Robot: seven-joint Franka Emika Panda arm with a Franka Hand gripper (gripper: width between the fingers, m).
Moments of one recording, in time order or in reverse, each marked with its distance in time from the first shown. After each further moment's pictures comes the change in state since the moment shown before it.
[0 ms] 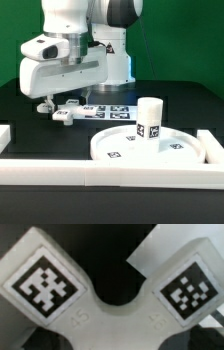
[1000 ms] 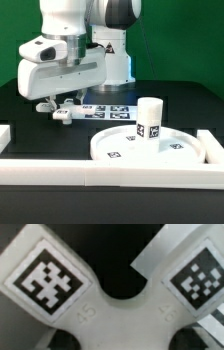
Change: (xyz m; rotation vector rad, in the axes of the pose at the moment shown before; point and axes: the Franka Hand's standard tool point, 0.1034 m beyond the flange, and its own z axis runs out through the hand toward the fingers) arm -0.001 0.002 0.003 0.002 -0.004 0.007
